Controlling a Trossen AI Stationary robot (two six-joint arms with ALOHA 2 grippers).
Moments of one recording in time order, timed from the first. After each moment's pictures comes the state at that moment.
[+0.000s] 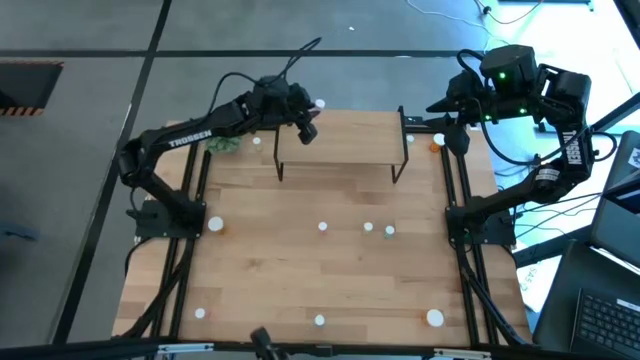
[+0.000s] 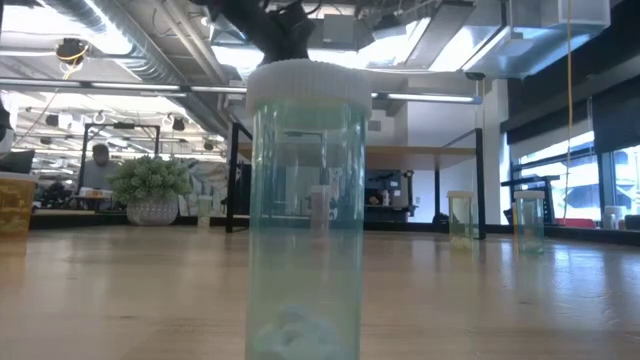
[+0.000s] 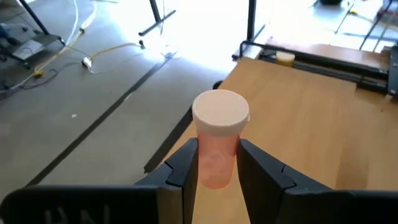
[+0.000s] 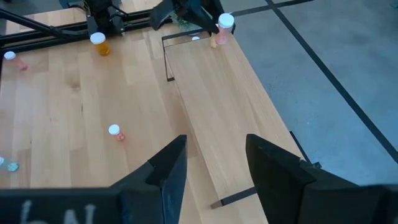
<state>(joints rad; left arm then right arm) 0.52 1.53 1.39 -0.20 -0.13 0.08 -0.49 1.38 2.25 -1.57 -0.10 -0.14</state>
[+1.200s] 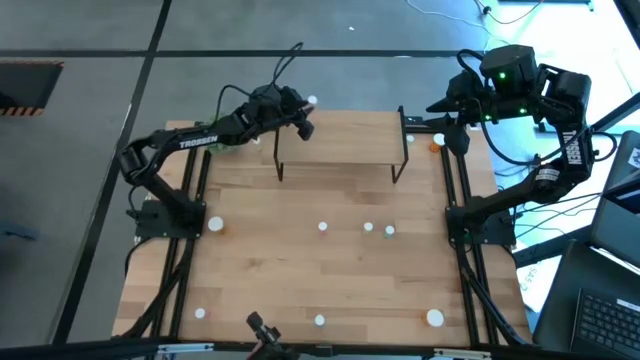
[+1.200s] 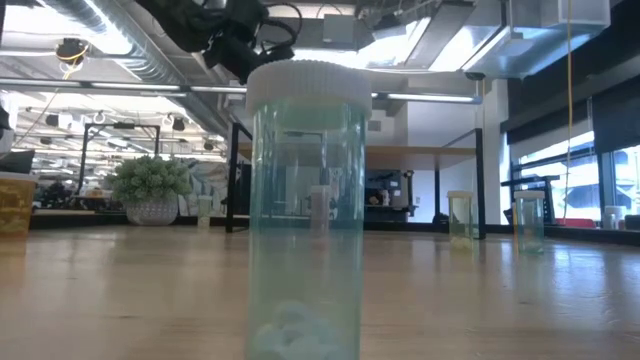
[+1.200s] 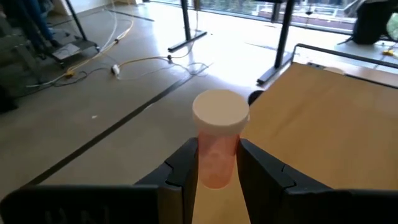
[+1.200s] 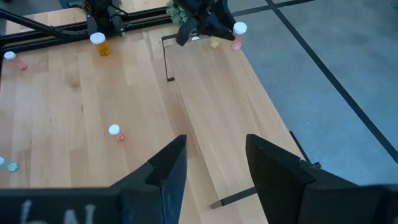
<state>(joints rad) 0.61 1.55 1.11 0.22 -0.15 0.03 -0.49 1.38 2.25 -1.57 -0.10 -0.14</state>
